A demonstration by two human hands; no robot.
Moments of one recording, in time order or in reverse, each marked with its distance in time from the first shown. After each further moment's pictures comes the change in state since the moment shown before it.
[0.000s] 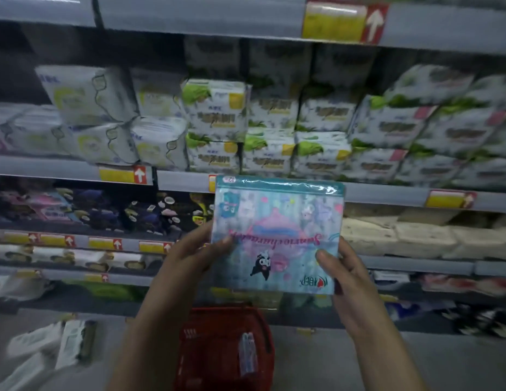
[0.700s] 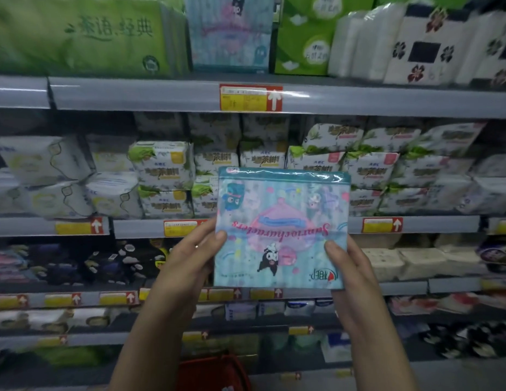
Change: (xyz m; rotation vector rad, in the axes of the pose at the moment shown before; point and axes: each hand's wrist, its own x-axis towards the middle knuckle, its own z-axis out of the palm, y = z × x) left_hand 0.022 0.041 0.087 -0.087 -0.142 0.122; right_hand -0.016 -0.084 -0.046 0.027 0.140 -0.268
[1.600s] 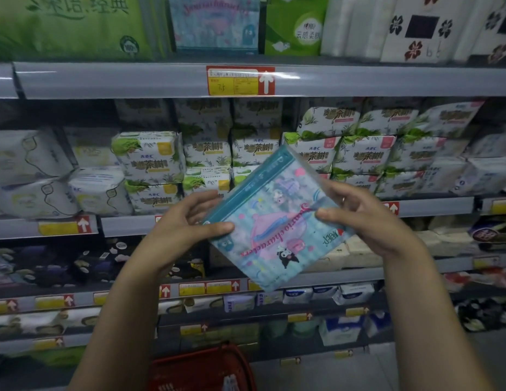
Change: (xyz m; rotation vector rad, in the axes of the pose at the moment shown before) left_hand 0.049 0.023 -0.023 0.378 -0.093 0.012; right_hand 0.062 -0.061 -0.020 -0.416 -0.464 -0.077
